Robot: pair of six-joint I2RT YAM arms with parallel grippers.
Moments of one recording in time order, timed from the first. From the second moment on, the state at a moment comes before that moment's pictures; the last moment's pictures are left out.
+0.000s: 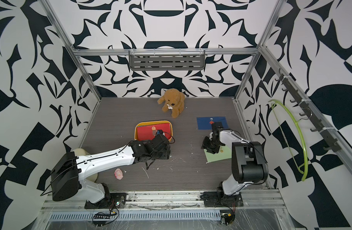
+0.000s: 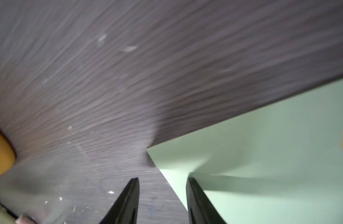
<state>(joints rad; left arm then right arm) -1.06 1.49 1.05 -0.55 -0.18 -0.86 0.09 1.59 0.84 -0.64 -0.32 0.50</state>
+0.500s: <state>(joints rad) -1.04 1.49 1.00 -0.53 -0.13 -0.88 0.56 1.75 1.00 -0.48 -0.34 0.78</state>
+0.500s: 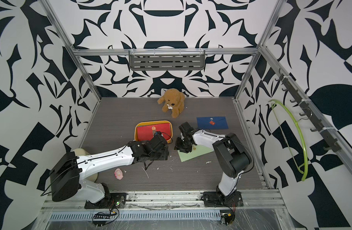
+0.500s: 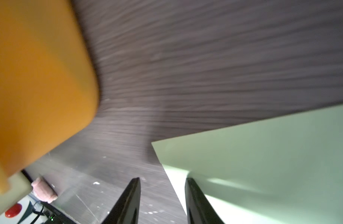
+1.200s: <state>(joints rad) -1.00 1.71 1.06 -0.39 -0.04 -0.82 0.30 1.58 0.97 -0.82 -0.18 0.49</state>
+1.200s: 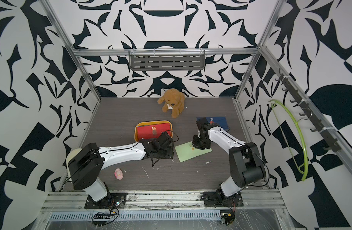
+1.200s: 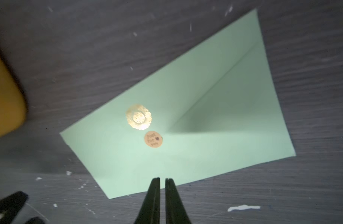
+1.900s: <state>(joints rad) -0.91 1.87 1.10 -0.22 0.04 -0.77 0.30 1.67 0.93 -0.80 -0.17 0.37</state>
